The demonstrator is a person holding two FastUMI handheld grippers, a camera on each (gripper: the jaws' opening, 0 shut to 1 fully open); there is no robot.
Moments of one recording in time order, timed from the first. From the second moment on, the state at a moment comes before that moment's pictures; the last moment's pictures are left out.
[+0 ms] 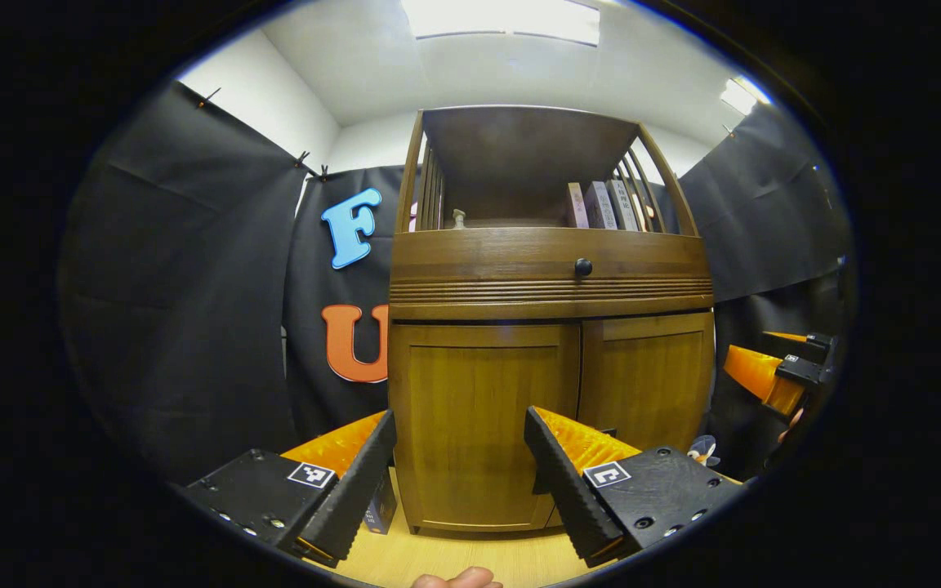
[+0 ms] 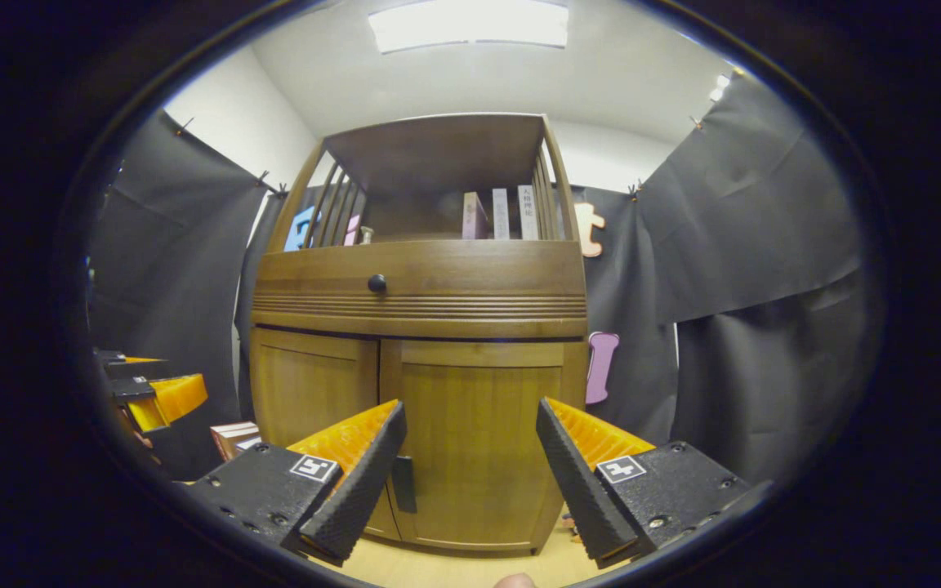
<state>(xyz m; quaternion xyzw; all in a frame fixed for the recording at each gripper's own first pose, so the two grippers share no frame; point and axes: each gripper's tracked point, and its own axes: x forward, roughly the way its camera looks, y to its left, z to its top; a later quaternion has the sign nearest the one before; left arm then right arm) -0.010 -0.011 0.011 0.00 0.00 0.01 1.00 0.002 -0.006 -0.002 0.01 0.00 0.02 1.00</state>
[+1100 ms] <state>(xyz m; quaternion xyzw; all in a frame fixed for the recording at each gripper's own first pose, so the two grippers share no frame) -0.020 0.056 -0.025 0.04 0.03 0.07 1.00 0.095 0.078 -0.152 0.01 0.13 0.07 0.99</state>
